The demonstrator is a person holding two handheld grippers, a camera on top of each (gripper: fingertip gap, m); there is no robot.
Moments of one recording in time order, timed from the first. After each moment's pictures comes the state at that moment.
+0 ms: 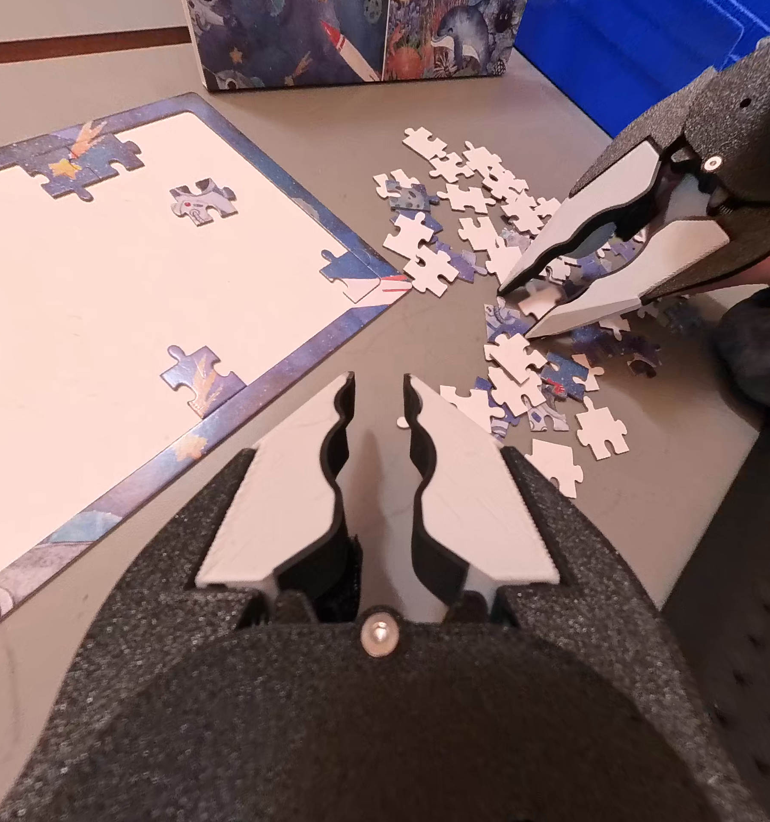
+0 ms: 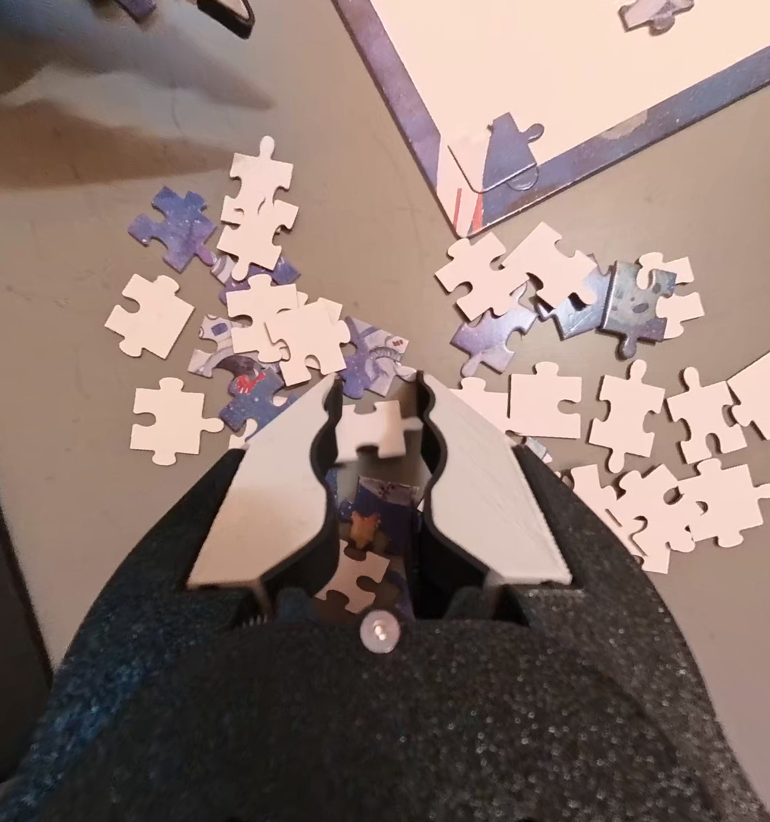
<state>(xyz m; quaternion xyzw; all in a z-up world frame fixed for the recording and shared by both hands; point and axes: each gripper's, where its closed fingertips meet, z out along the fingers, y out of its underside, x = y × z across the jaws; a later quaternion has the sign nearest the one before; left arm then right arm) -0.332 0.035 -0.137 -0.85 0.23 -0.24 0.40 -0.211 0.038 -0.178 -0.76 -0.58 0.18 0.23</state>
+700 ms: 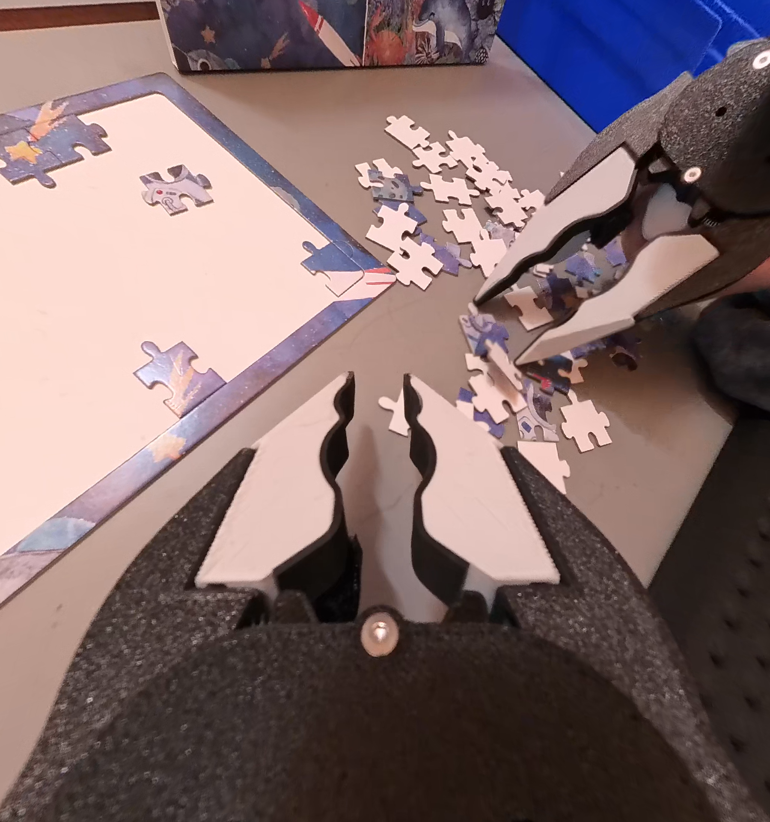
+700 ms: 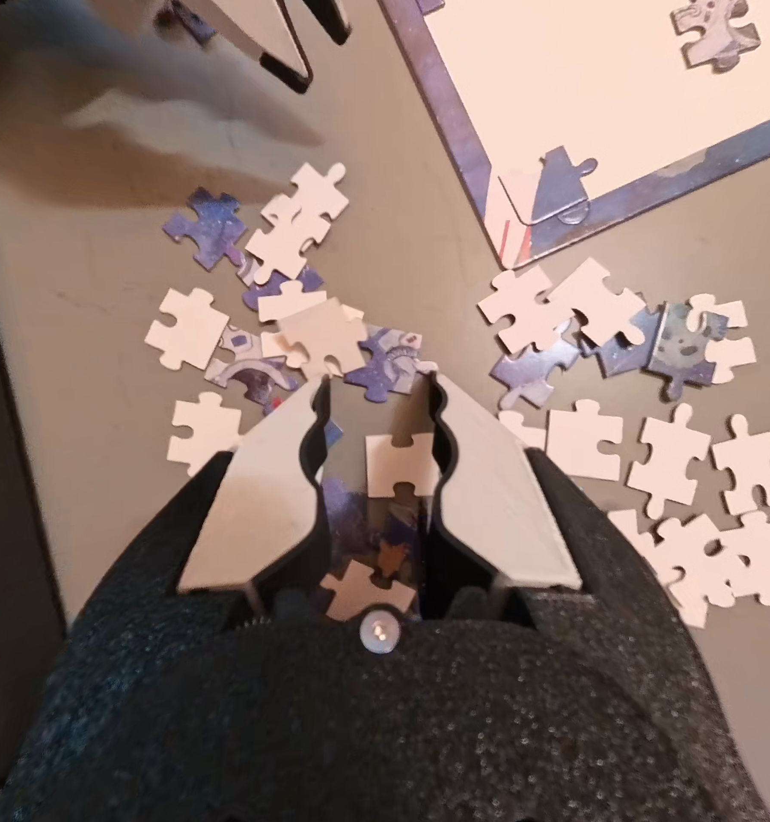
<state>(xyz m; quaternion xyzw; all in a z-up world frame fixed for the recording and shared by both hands) -0.325 0.031 -0.140 -0.85 0.24 -0.26 0.39 -0.227 0.024 -0.178 -0.75 -0.59 0.20 0.22</state>
